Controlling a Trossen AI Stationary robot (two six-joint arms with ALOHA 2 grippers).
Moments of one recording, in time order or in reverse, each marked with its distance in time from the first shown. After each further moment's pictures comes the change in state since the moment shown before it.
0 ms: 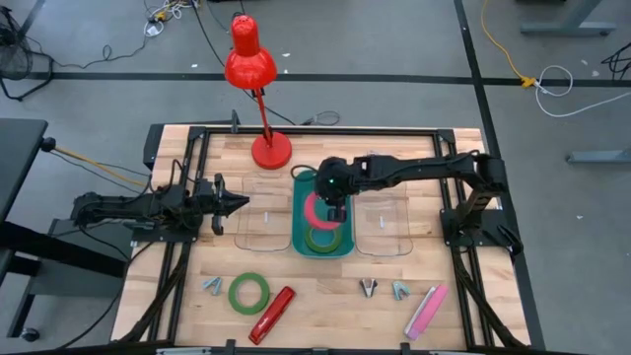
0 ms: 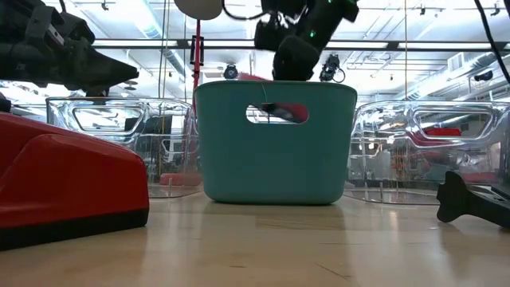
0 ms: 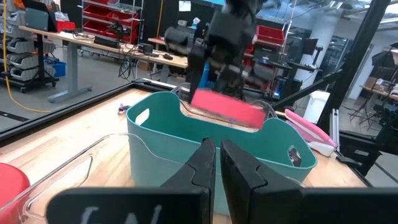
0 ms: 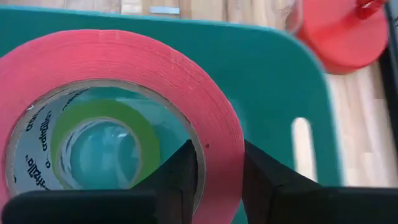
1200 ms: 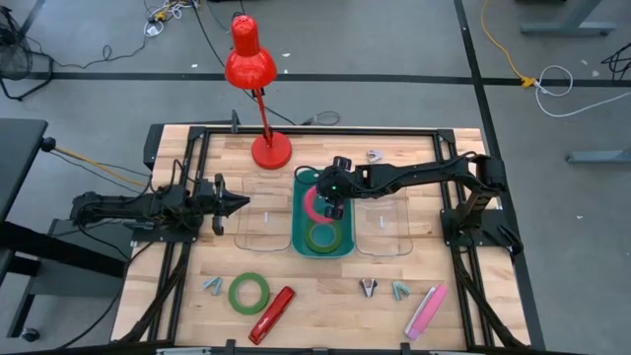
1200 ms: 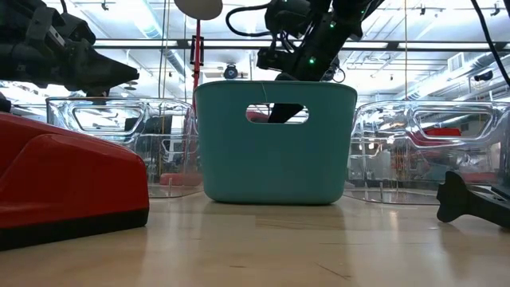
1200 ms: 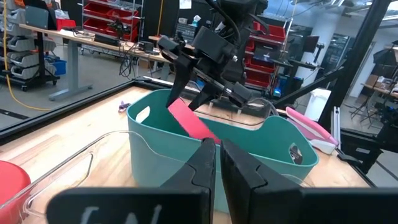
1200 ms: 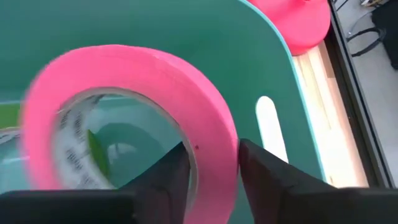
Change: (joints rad) left arm 0.000 0.013 0.000 0.003 0.000 0.000; right arm 0.006 0.000 -0.149 0.201 0.200 0.045
